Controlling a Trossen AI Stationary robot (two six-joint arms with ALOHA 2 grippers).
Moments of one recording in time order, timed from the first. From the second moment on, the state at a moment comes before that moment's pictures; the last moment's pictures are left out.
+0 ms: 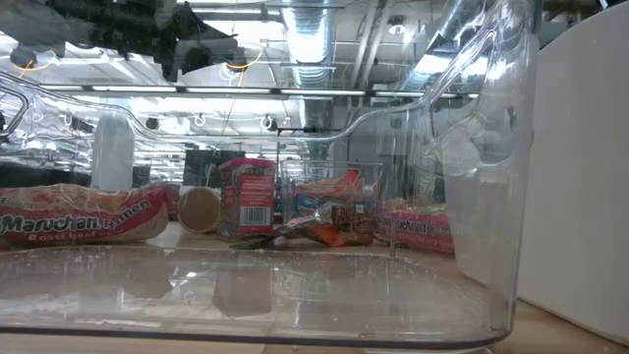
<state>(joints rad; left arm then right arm) 0.01 0.83 0.33 0.57 -0.41 0.00 0.56 1.46 0.55 0.38 -0.37 0.16</state>
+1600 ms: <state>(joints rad) 0.01 0.82 0.33 0.55 -0.16 0.02 0.87 0.98 0.39 0.27 1.14 0.01</state>
